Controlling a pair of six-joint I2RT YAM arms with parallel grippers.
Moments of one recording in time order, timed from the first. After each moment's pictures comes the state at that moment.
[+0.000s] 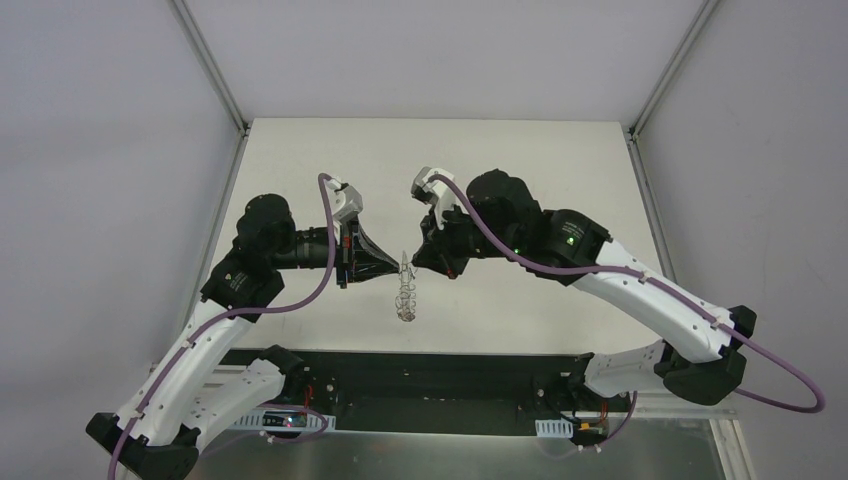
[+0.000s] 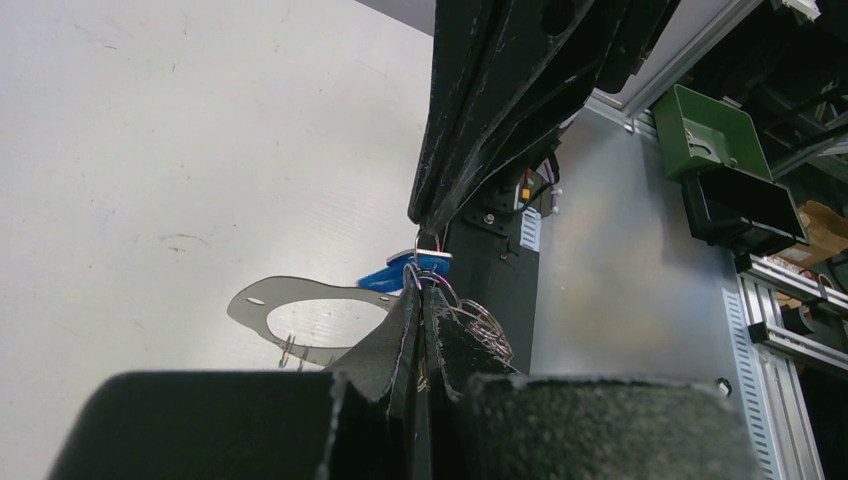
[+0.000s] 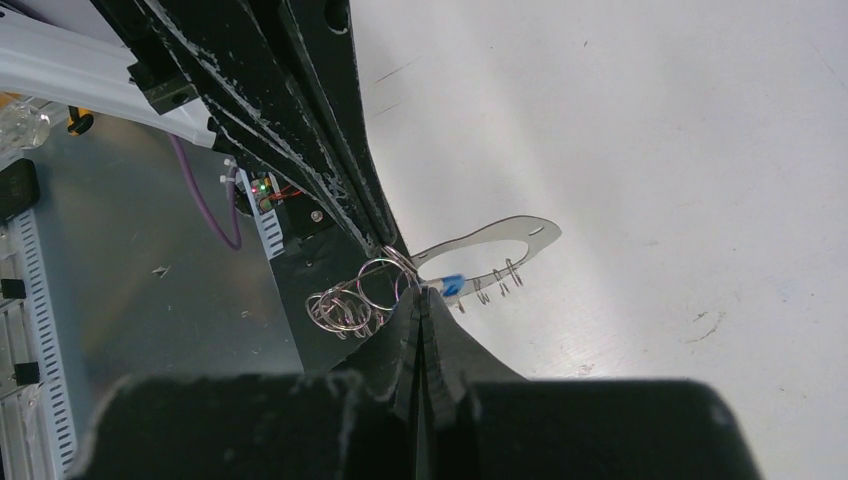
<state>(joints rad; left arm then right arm) -0.50 0.79 0.95 -0.33 0.89 -0.21 1.07 1.31 1.55 -0.76 -0.22 0.14</state>
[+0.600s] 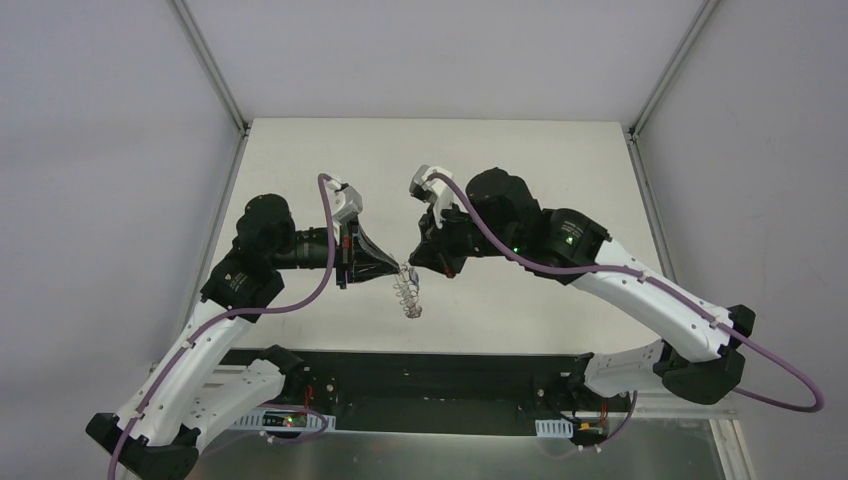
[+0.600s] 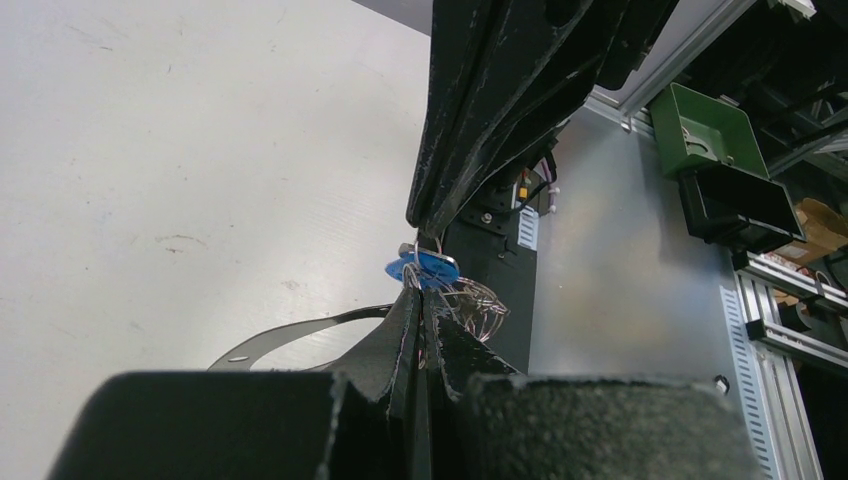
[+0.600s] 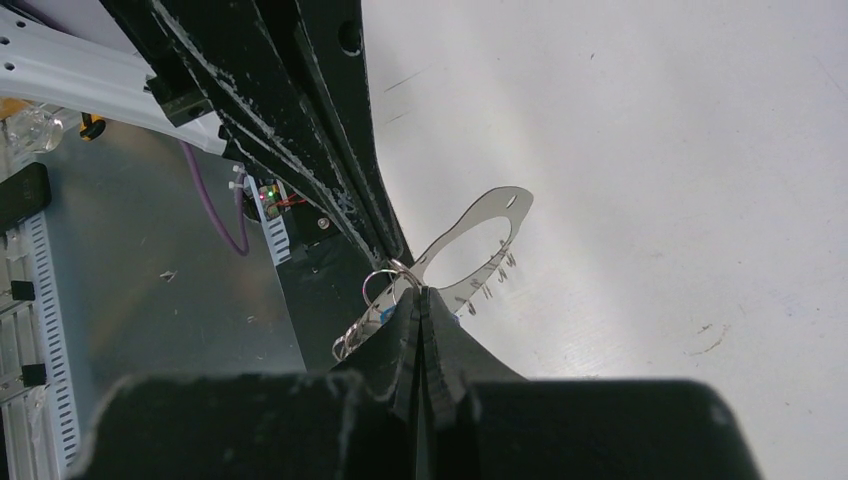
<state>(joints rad) -0.50 0.79 0.95 -0.33 0.90 -0.21 1.07 1.31 1.55 -0.75 -0.24 0.14</state>
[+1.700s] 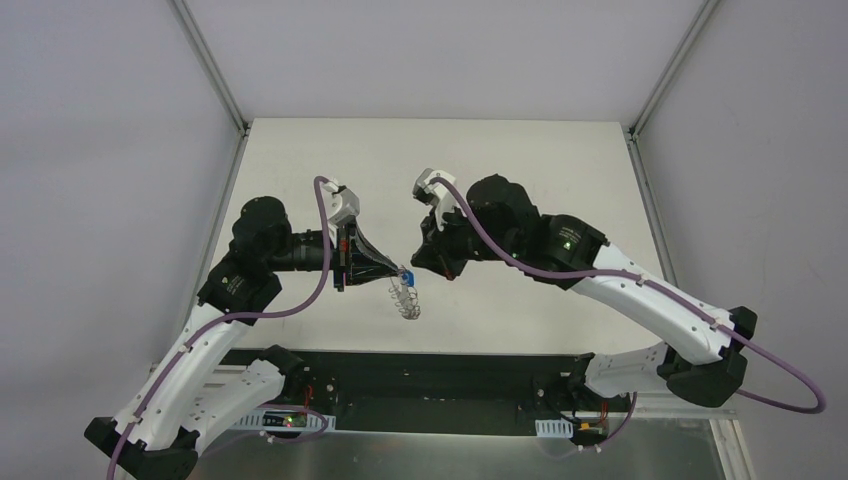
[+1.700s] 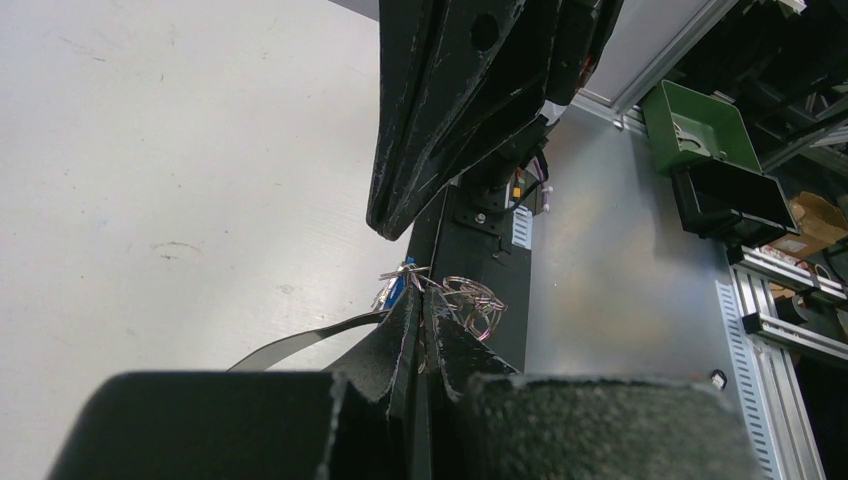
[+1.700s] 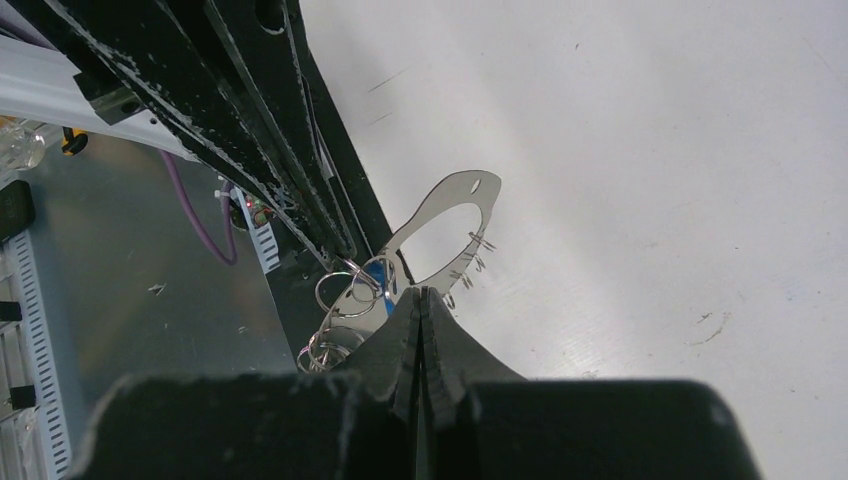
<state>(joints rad) -0.50 0.77 0.95 -0.33 0.92 -0.21 1.07 1.30 1.49 -0.70 -0.20 0.16</state>
